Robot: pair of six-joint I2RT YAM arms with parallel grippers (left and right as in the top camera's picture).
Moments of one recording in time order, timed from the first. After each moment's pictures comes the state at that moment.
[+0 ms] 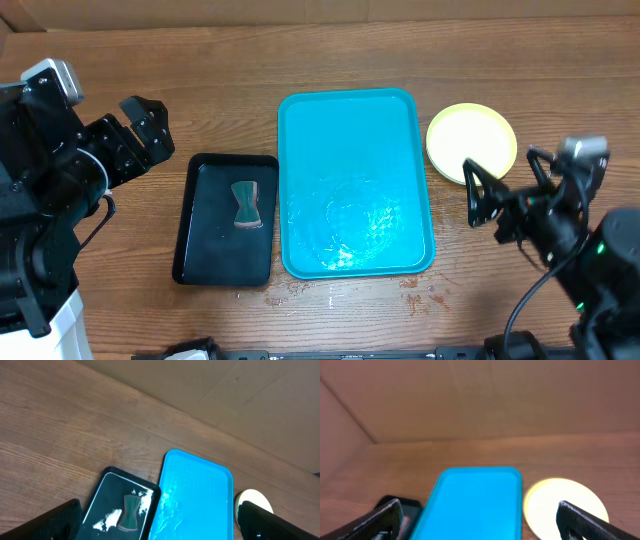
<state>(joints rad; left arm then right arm) 0.18 1.23 1.91 -1.34 0.21 -0.36 0.17 0.63 1.00 -0.66 -0.15 0.23</state>
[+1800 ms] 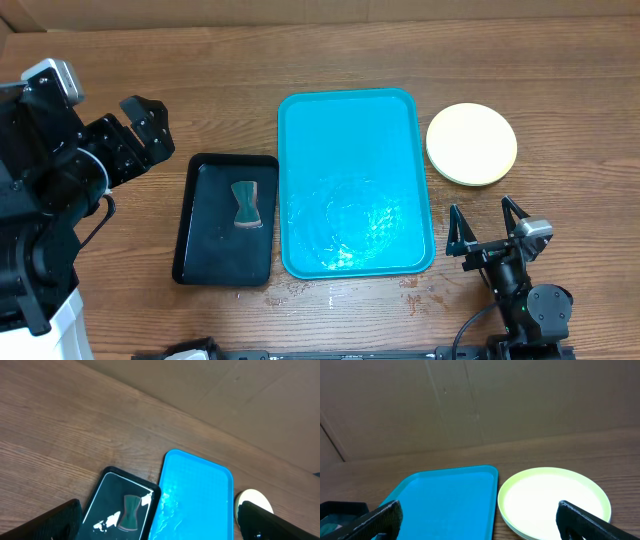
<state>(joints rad) 0.18 1.23 1.91 -1.34 0.20 -0.36 0.07 0.01 0.02 -0.02 -0.15 0.23</state>
